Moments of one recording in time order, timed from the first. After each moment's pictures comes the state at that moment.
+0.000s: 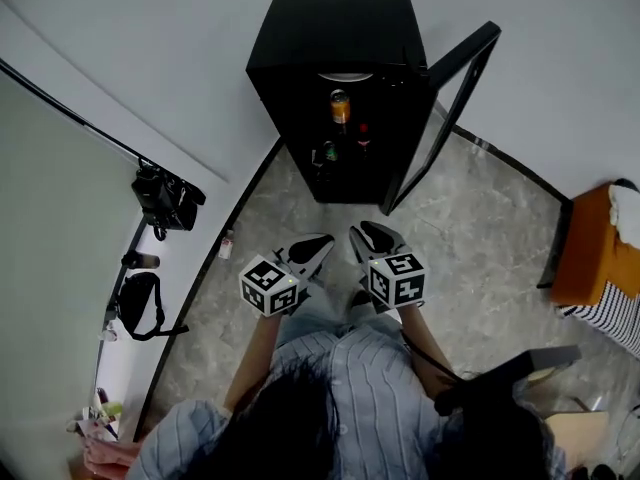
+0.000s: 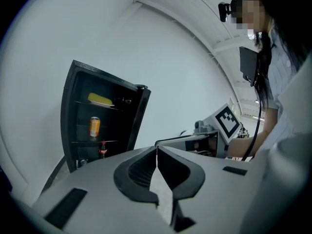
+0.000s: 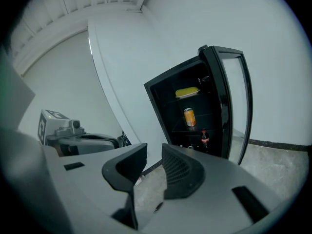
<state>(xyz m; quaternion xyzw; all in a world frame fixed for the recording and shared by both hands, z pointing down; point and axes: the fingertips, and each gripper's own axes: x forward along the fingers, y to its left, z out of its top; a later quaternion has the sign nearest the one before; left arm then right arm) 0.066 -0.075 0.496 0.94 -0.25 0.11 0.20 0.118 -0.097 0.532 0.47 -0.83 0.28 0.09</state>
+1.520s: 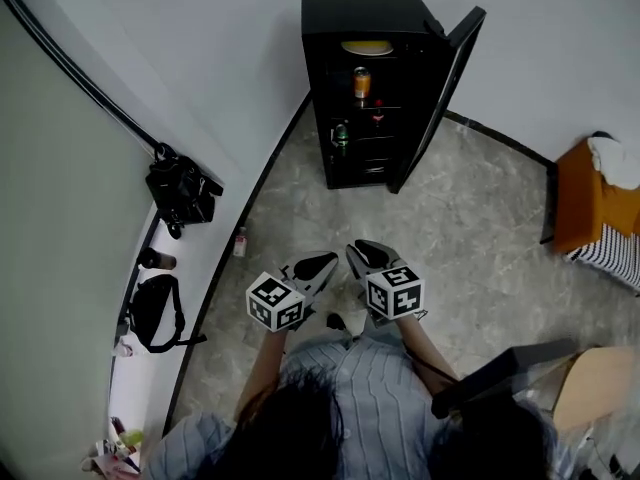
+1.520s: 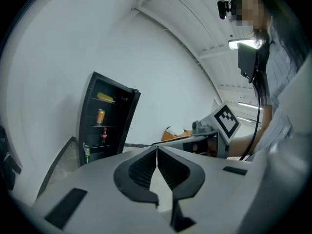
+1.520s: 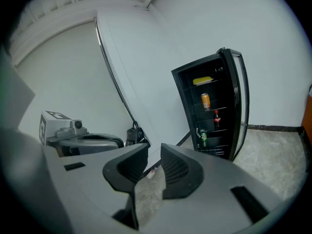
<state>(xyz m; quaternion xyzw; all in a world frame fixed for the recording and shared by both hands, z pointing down) -0.121 0.097 0.503 0.96 -0.18 0.10 0.20 -0.081 0.079 0.541 0.51 -0.80 0.30 0.09</state>
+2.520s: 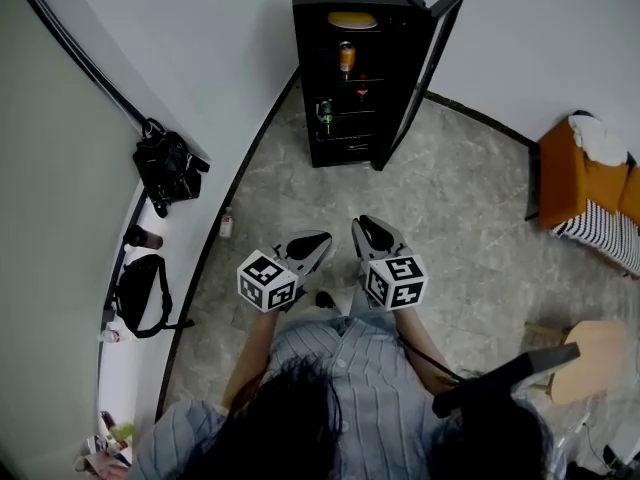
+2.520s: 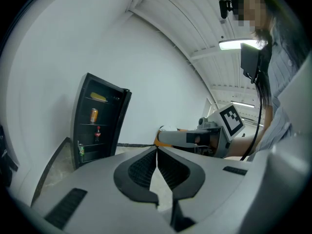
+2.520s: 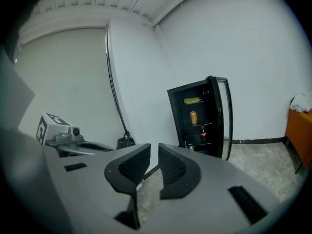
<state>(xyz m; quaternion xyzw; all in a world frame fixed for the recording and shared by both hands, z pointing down) -0.136 0.166 0.507 0.97 -0.15 0.09 0.19 -0.070 0.150 0.515 0.59 -0.78 0.21 0.05</state>
